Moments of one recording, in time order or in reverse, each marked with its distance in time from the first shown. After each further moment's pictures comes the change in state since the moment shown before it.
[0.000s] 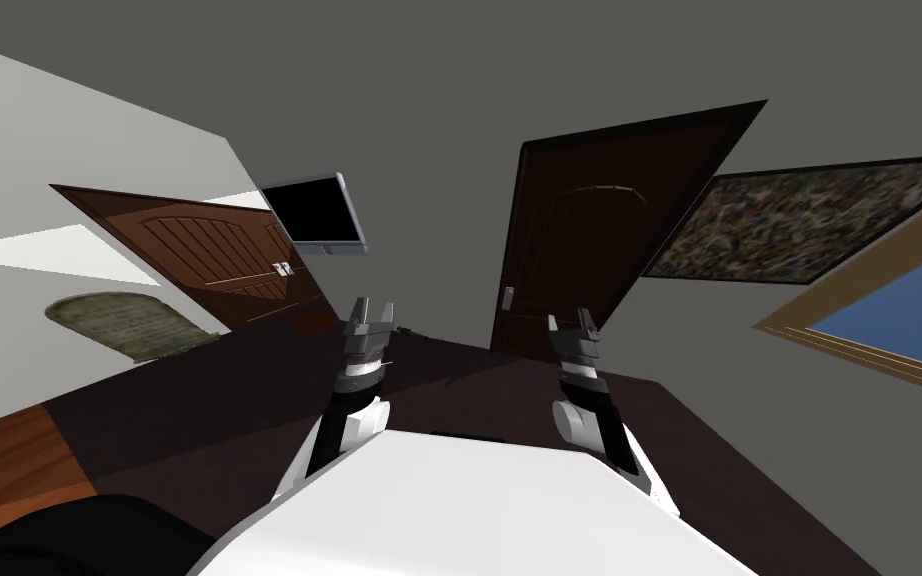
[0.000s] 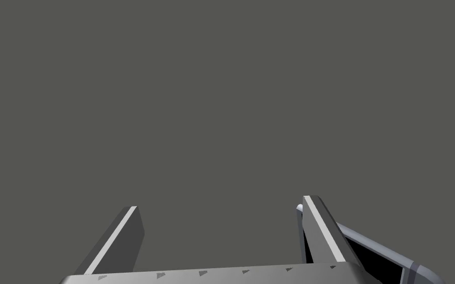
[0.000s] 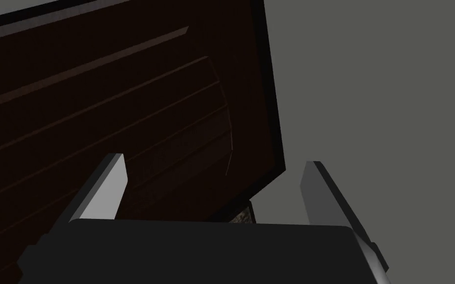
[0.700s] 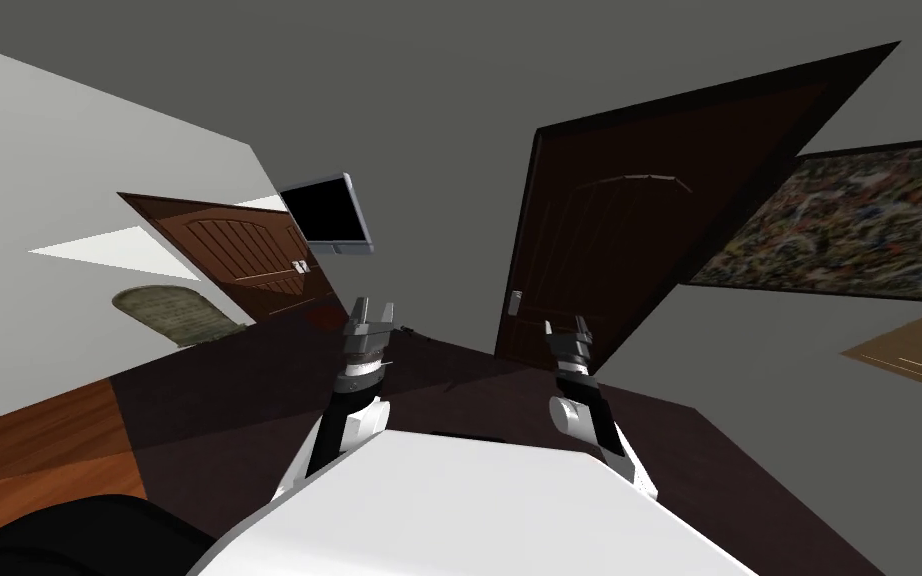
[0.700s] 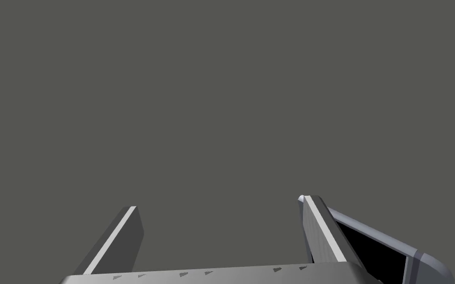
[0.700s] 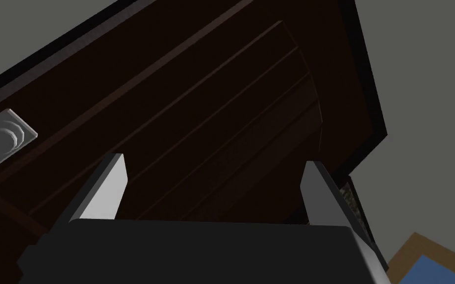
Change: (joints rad) arm -0.065 -0.008 -0.031 0.156 -0.134 0.035 -0.136
